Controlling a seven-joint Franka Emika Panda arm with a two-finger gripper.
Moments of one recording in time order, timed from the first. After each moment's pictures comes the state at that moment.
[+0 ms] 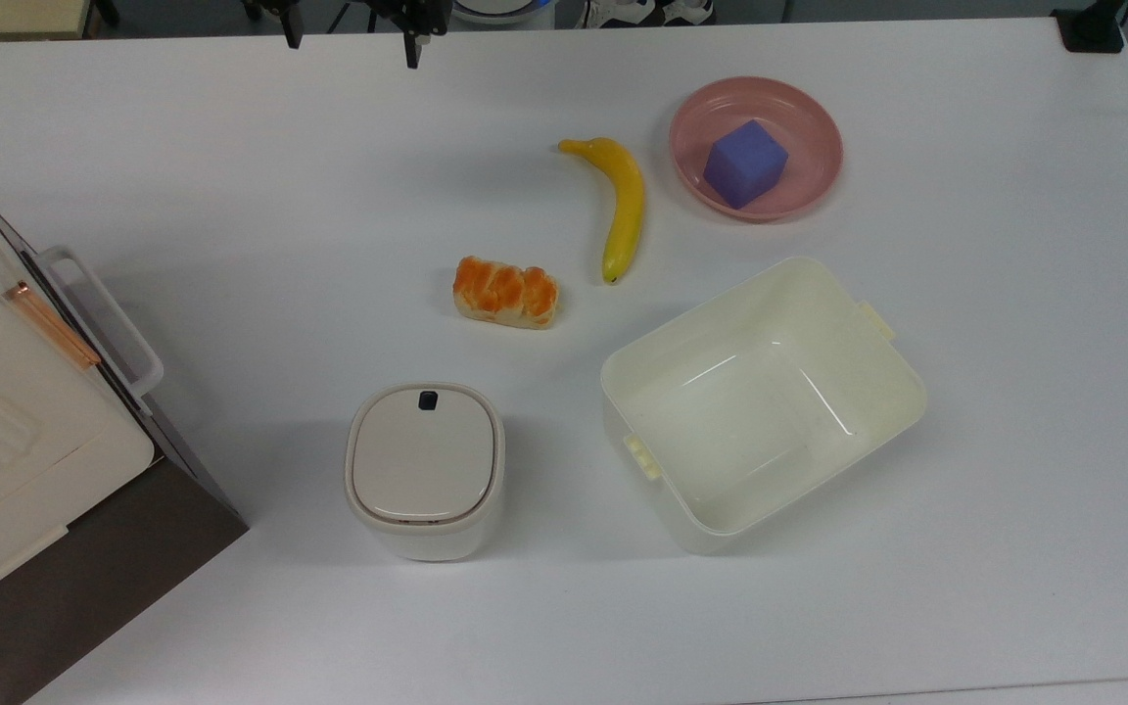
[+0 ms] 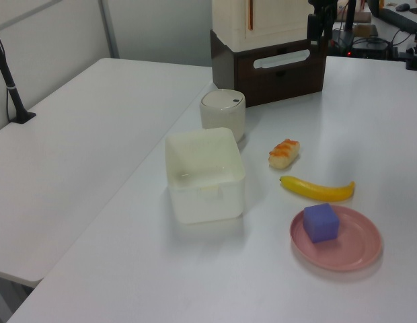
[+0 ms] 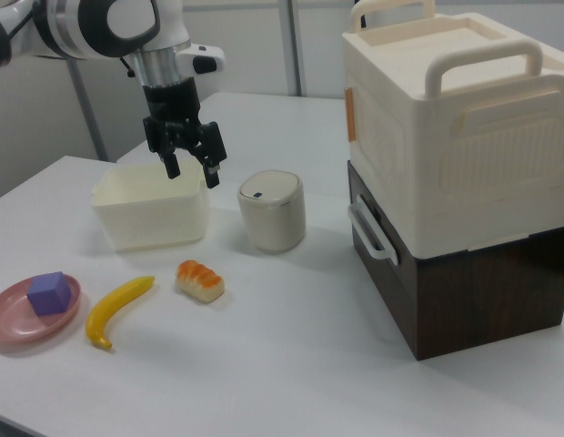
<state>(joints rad) -0.05 0.04 -0.04 -1.58 -0.08 1.58 0.05</state>
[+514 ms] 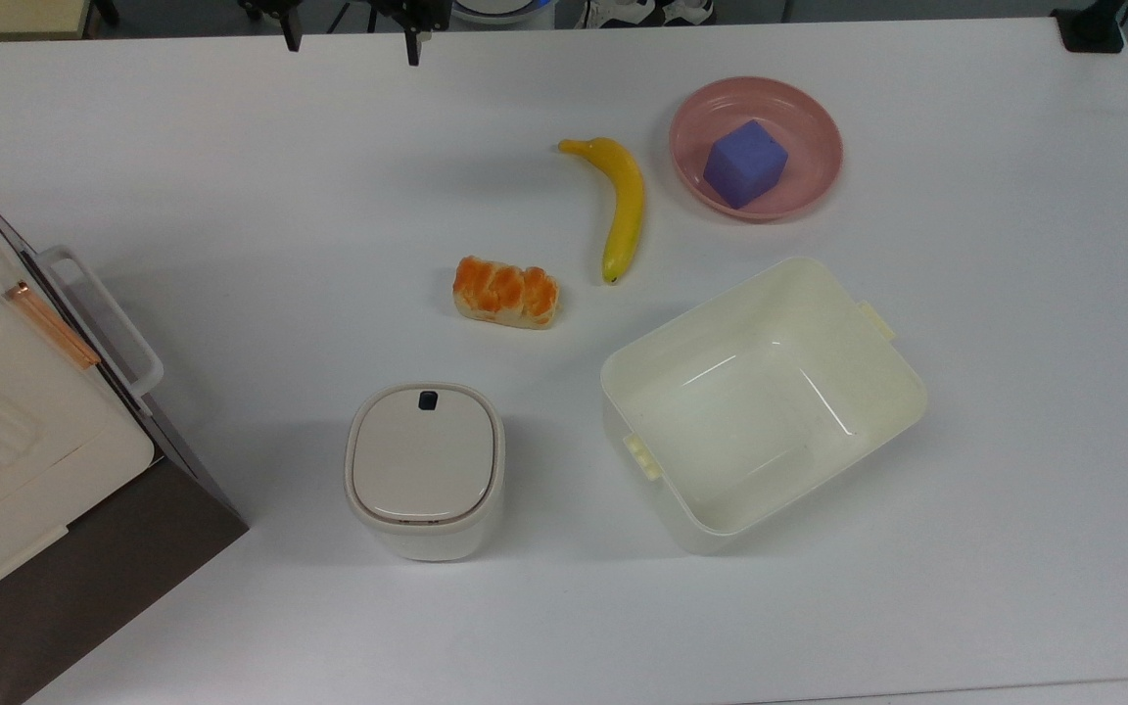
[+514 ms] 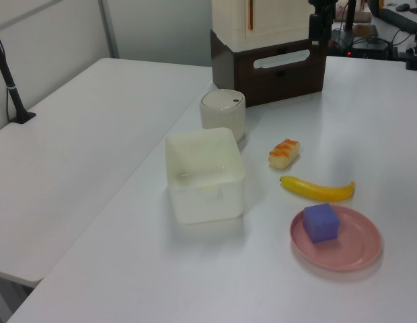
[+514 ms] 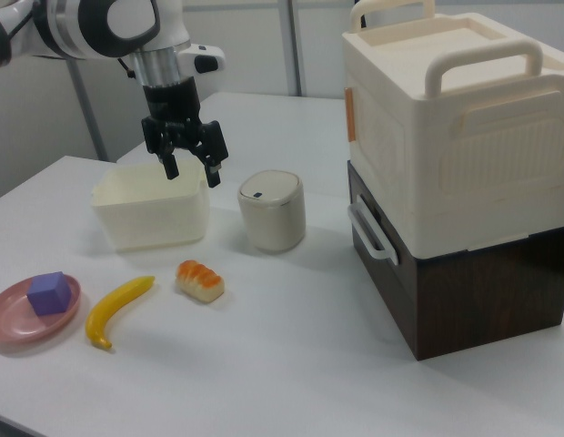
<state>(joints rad) -0.05 0.04 -0.04 -1.58 -0.07 1.58 -0.01</state>
